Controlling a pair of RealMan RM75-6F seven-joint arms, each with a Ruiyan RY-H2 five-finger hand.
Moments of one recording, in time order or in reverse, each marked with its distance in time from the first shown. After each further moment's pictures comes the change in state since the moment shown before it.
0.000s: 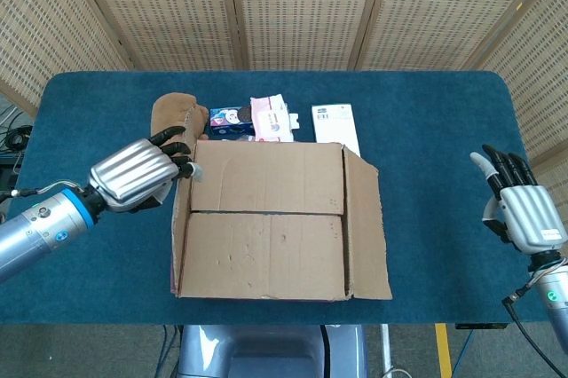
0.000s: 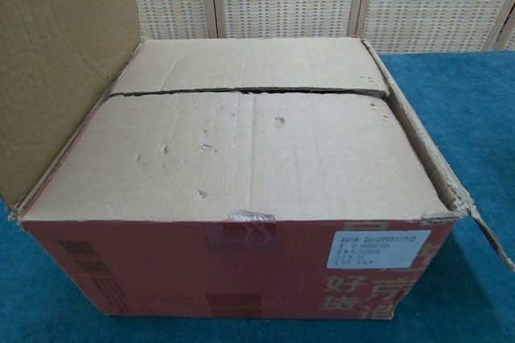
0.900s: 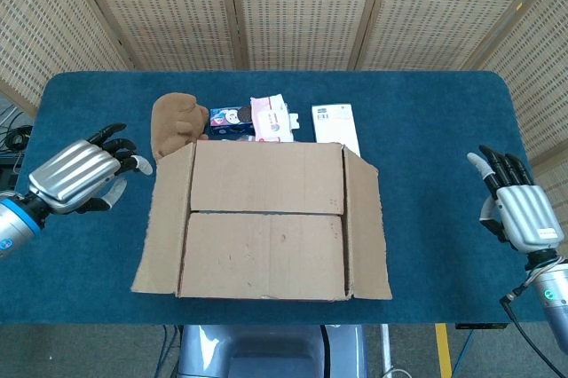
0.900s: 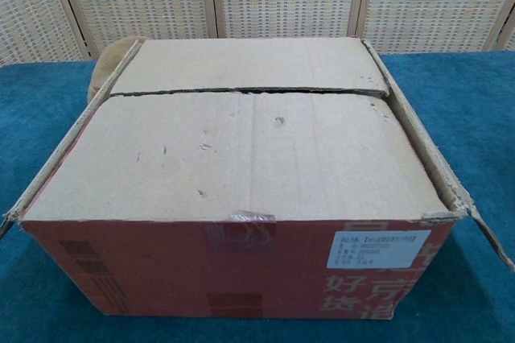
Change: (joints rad) left arm 0.205 0.009 0.047 0.047 -0.007 0.173 0.032; right arm 0.004 -0.006 0.003 0.000 0.011 -0.014 -0.005
